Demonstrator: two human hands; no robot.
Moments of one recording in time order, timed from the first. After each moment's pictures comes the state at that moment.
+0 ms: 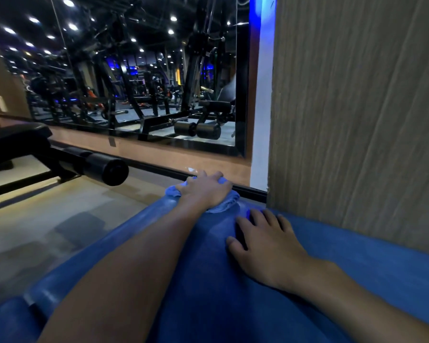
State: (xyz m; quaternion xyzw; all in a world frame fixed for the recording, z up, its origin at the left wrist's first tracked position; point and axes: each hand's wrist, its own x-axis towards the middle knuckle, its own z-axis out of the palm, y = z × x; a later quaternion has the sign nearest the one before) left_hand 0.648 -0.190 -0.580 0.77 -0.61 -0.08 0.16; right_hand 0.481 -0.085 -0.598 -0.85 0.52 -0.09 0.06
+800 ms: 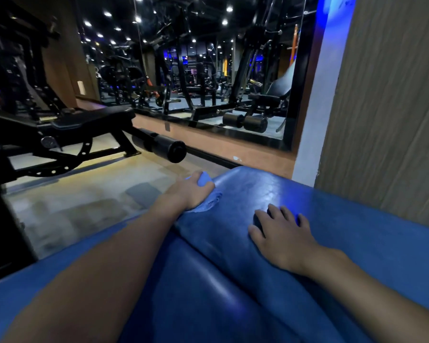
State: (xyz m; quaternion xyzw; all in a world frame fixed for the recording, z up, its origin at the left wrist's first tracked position) left_hand 0.768 0.009 -0.581 0.82 -0.50 -0.13 0.23; right_hand 0.523 0.023 -0.592 -0.87 0.48 -0.06 0.08
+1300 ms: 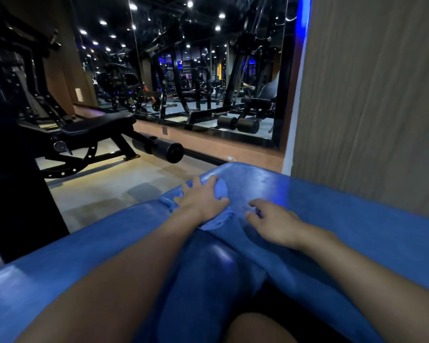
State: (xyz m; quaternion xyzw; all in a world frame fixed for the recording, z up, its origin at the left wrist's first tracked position) left_hand 0.670 0.090 -0.571 0.82 -0.54 -0.05 0.19; right_hand 0.479 0.080 -0.561 -0.85 0.48 -0.11 0.20
